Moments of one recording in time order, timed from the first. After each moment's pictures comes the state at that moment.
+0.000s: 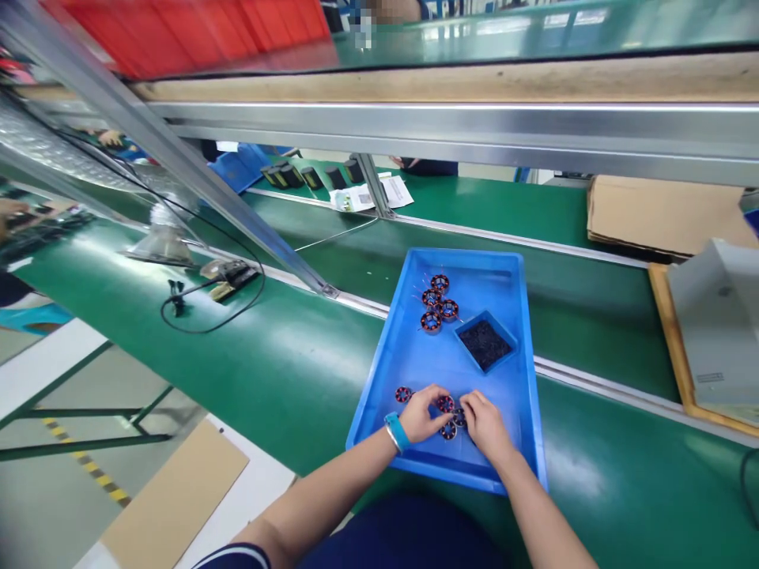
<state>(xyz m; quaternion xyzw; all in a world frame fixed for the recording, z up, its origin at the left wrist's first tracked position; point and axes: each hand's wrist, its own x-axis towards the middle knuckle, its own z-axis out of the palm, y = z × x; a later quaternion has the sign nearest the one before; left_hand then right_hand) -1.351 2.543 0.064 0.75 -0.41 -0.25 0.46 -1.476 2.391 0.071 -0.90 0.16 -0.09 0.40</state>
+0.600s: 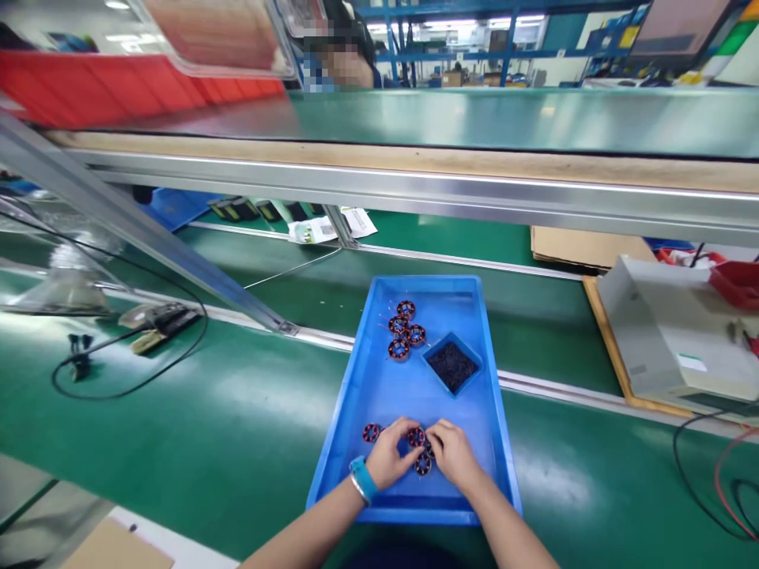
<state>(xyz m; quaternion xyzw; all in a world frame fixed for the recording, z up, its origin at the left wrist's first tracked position) -1.357 2.548 0.063 0.75 -0.43 -0.24 0.44 -1.469 2.409 0.081 -0.86 0.19 -0.04 0.47</state>
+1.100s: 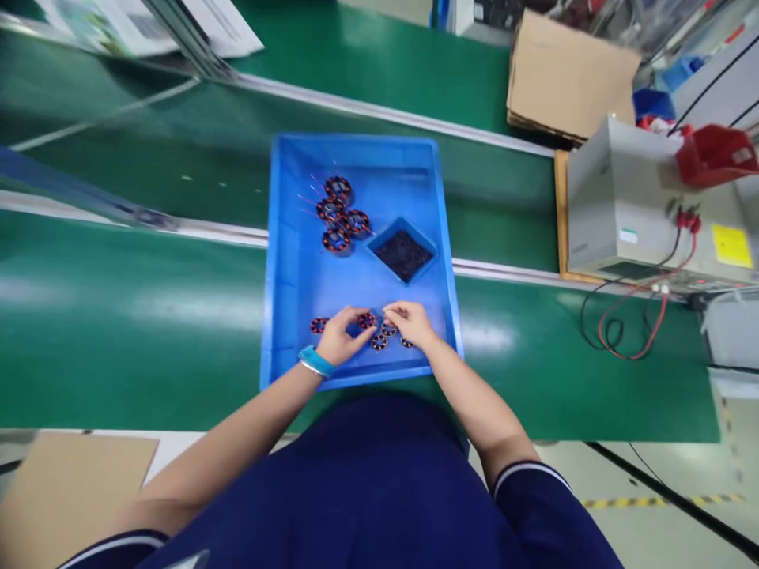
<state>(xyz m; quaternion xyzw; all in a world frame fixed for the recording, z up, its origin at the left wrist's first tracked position) -1.342 2.553 0.060 0.75 -0.45 -0.21 0.43 -1.459 2.399 0.060 -0.57 0.36 -0.05 0.74</state>
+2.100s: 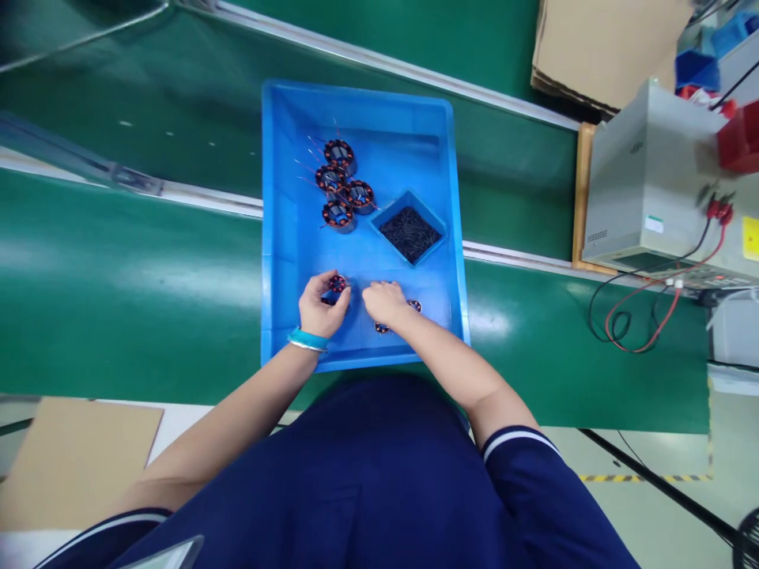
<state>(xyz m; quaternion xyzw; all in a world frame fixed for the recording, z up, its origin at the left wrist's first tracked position) -1.323 2.560 0.052 0.83 -0.29 -0.07 0.48 -1.397 2.425 0.096 -0.94 0.12 0.25 0.22</state>
